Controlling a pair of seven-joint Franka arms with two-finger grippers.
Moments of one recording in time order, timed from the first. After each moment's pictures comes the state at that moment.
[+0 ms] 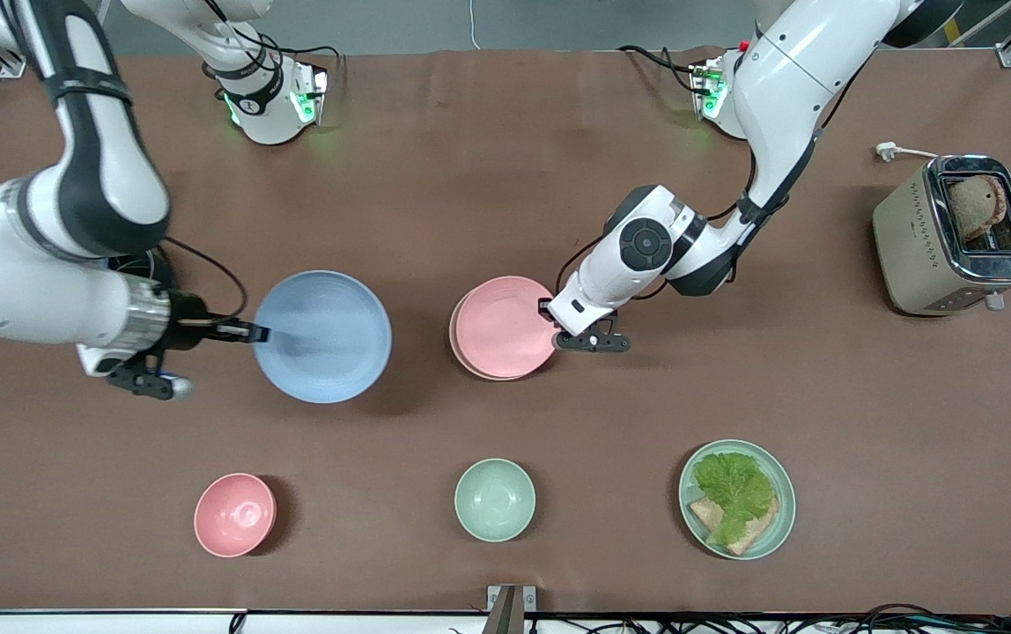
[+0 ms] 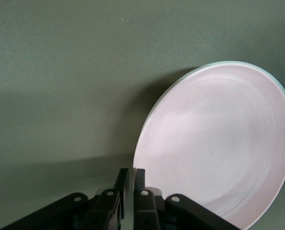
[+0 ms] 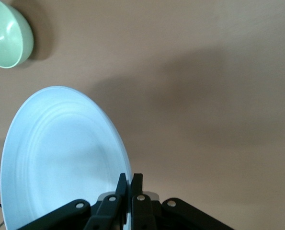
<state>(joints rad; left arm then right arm) -0.19 0.63 -0.51 -1.87 0.10 2.56 -0.65 -0.01 0.32 0.21 -1.70 0.35 1.90 0.33</state>
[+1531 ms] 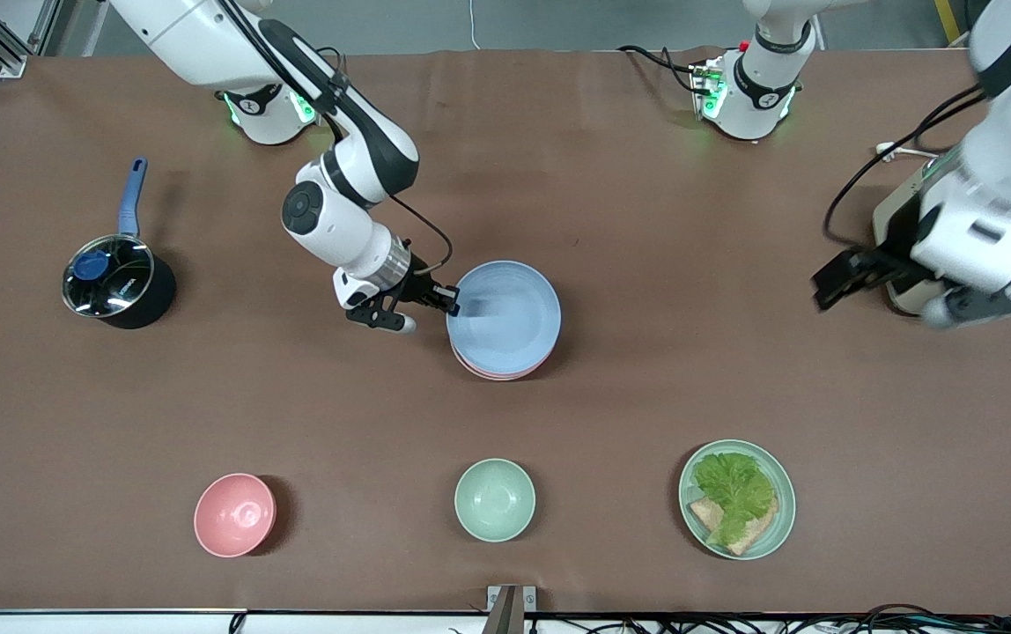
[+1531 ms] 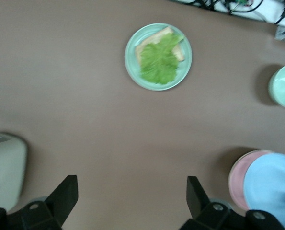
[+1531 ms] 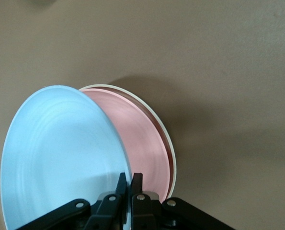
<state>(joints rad) 0.22 0.18 -0.50 -1.35 0.10 1.56 -0.42 0.14 0.46 0.51 -2.10 0.34 2.80 0.62</state>
